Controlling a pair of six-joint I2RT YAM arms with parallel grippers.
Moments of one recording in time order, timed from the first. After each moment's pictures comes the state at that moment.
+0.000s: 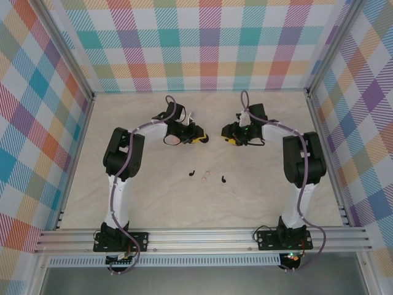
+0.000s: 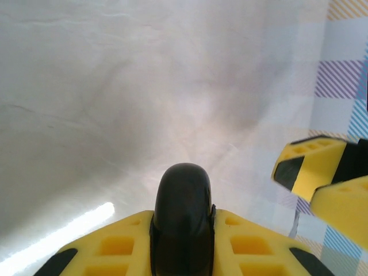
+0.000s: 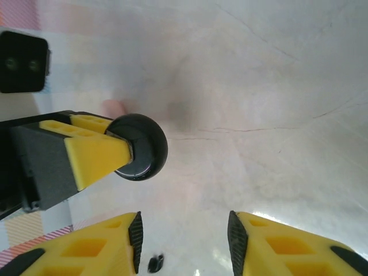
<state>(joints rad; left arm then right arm) -0.39 2.18 1.56 -0.31 0.74 -0.64 0.20 1.91 1.24 -0.29 -0.76 0.55</state>
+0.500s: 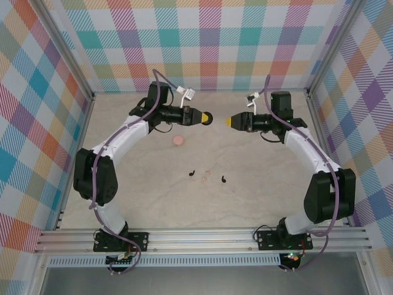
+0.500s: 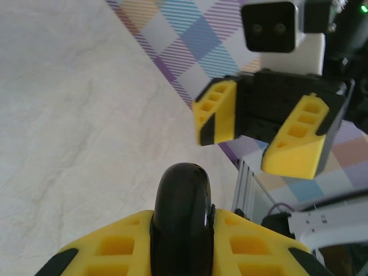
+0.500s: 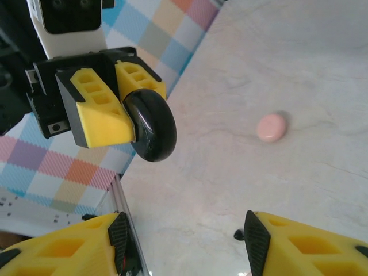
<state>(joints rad) -0.41 1.76 1.52 -0.32 0.98 -0.32 0.18 1.51 1.22 -0.36 -1.06 0.27</state>
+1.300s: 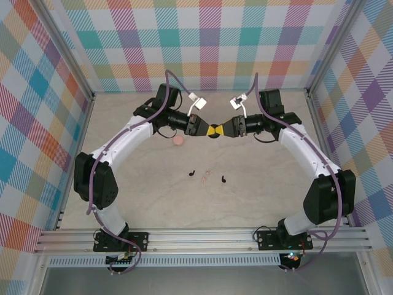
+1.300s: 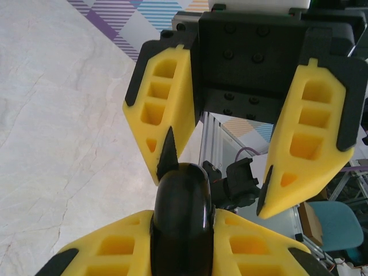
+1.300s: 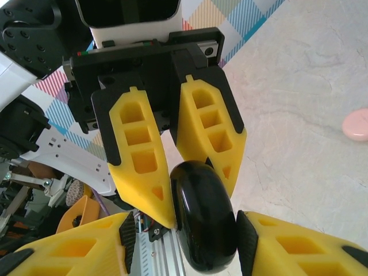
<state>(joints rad) -0.48 1.75 1.59 -0.56 1.08 -0.12 0.29 1.52 1.32 -0.56 -1.18 0.07</state>
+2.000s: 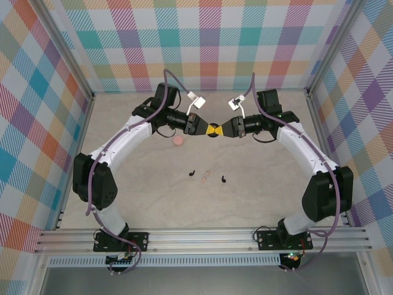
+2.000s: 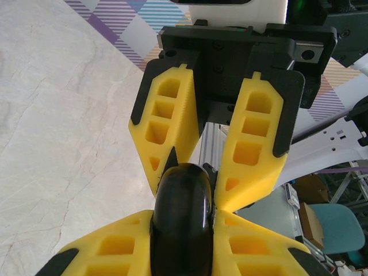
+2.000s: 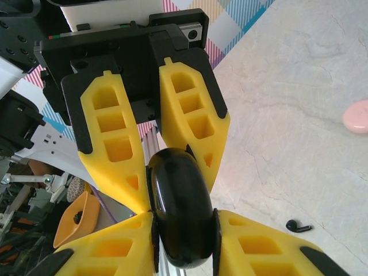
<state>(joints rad) -0.48 1.74 1.59 -0.56 1.08 -0.13 0.29 1.54 1.34 -0.60 -1.18 0.05</state>
